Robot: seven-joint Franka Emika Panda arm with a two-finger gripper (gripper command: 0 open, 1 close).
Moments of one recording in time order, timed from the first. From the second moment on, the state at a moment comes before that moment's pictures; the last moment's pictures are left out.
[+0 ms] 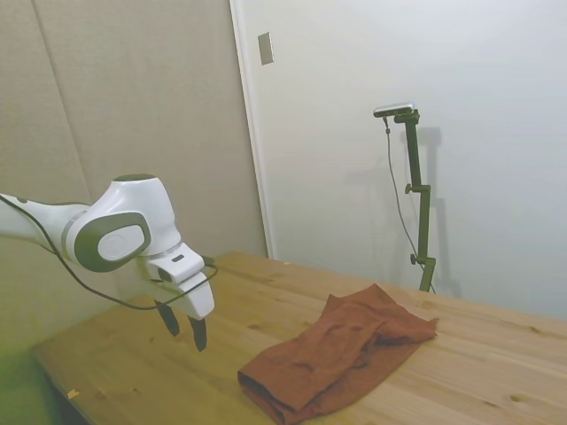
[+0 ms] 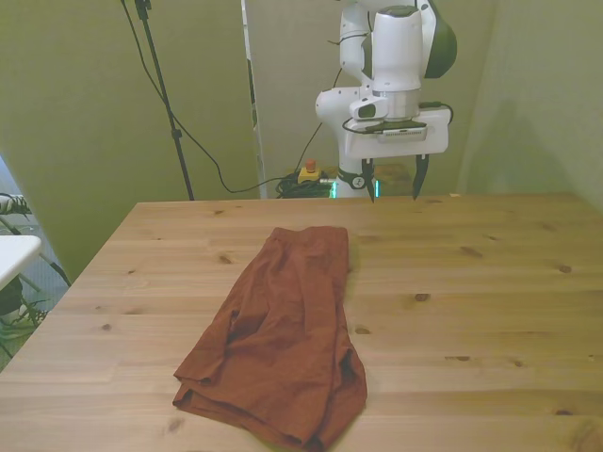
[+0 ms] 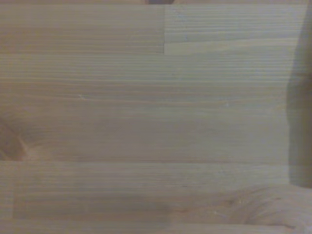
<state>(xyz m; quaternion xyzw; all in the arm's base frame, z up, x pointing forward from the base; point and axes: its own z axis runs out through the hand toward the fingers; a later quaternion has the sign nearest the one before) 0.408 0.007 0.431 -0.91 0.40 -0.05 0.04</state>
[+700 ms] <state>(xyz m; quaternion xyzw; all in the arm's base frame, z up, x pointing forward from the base) 0.450 -0.227 0.435 -0.84 0.52 -0.02 0.14</state>
